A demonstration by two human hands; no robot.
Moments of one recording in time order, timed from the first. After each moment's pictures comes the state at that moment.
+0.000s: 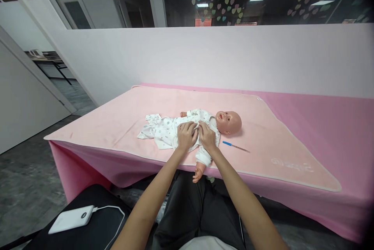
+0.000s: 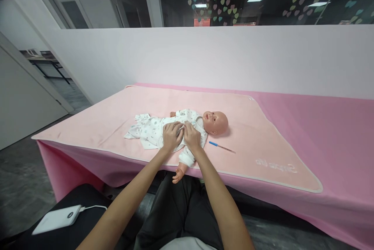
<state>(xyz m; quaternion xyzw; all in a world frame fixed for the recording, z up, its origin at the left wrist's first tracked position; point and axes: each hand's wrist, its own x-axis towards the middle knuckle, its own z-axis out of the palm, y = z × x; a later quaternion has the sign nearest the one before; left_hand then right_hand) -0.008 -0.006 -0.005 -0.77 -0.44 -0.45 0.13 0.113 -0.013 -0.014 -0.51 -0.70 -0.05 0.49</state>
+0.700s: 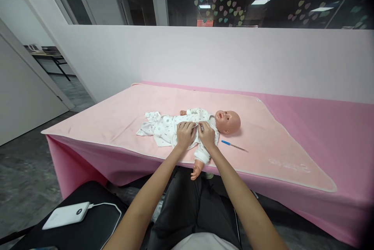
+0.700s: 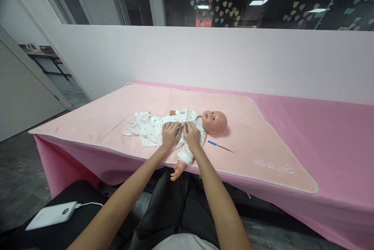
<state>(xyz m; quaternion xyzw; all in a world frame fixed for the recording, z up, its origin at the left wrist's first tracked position) -0.008 -0.004 -0.010 -0.76 -0.43 -0.46 0.16 0.114 -0.009 -0.015 -0.52 -0.69 -0.06 0.51</state>
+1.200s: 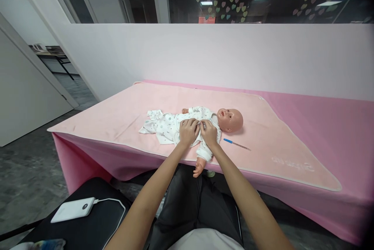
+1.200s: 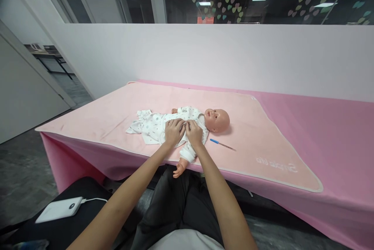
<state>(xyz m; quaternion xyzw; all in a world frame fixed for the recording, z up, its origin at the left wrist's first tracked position) -0.003 -0.005 -0.006 -0.77 -0.46 -0.41 0.16 0.114 -0.004 -0.019 -0.54 -0.68 -0.04 0.50</state>
